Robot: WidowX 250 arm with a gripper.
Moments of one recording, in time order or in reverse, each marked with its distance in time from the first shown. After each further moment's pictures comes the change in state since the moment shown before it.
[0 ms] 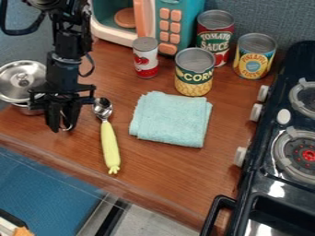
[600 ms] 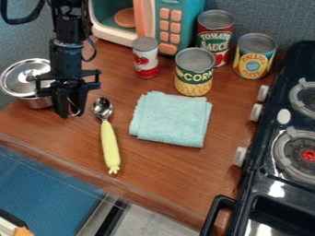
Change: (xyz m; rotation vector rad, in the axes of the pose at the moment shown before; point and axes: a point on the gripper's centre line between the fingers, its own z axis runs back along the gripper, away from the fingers) arm -0.001 -0.013 0.021 -0.070 0.061 0.012
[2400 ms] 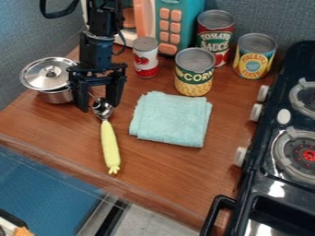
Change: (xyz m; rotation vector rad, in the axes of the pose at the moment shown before) arm -0.016 -0.037 0.011 0.024 0.004 0.022
